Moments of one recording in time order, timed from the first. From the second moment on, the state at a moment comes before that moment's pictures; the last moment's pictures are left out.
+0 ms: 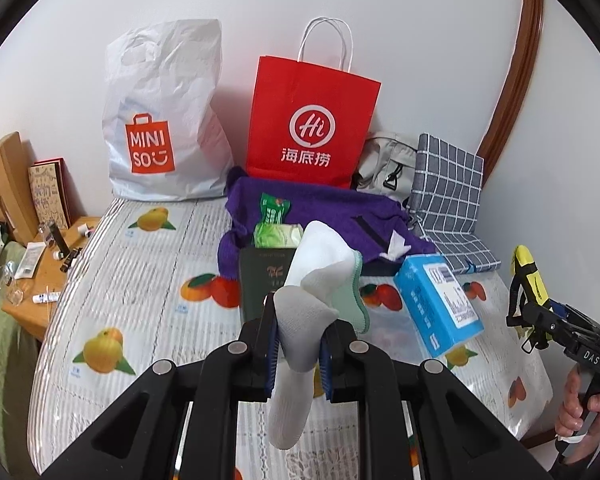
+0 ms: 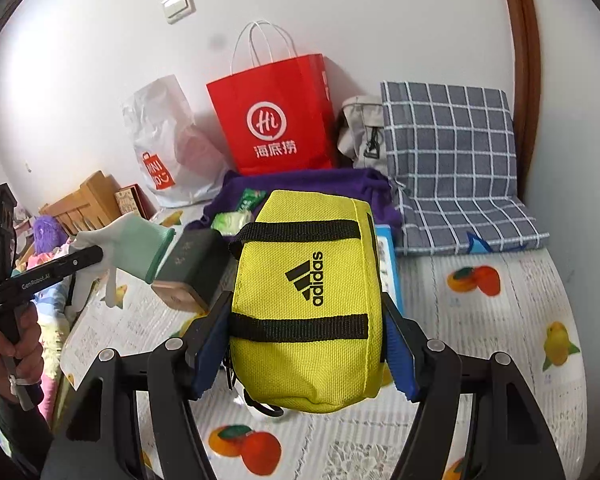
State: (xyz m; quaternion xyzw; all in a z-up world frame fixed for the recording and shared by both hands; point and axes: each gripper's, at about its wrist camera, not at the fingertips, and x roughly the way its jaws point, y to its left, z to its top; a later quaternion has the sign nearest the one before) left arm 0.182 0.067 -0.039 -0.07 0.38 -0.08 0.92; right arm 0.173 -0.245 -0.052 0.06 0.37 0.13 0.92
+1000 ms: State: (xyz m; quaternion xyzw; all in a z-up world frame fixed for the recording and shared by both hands) left arm 0.280 0.045 -0.038 -0.06 0.39 -0.09 0.91; right arm 0.283 -0.228 -0.052 0.05 0.37 0.14 0.92
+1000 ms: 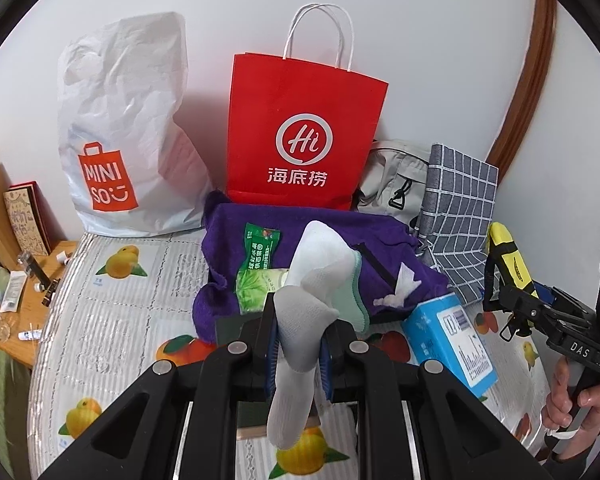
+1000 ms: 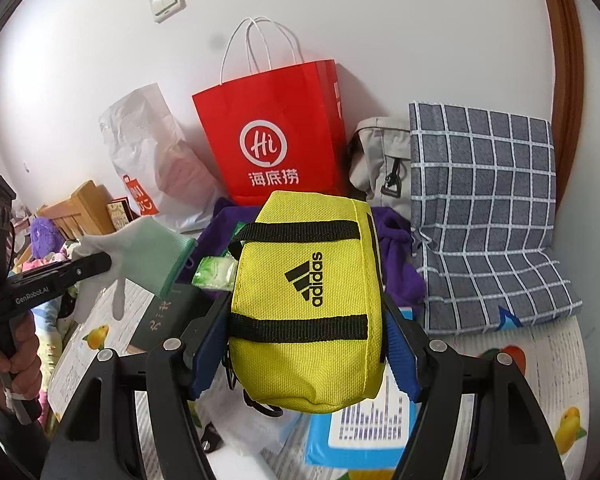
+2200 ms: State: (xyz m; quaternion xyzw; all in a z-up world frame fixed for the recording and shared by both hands) left arm 0.433 0.031 -0.096 -0.09 0.44 -0.09 0.89; right arm 0.426 -0.203 -0.109 0.01 0.43 0.17 0.89
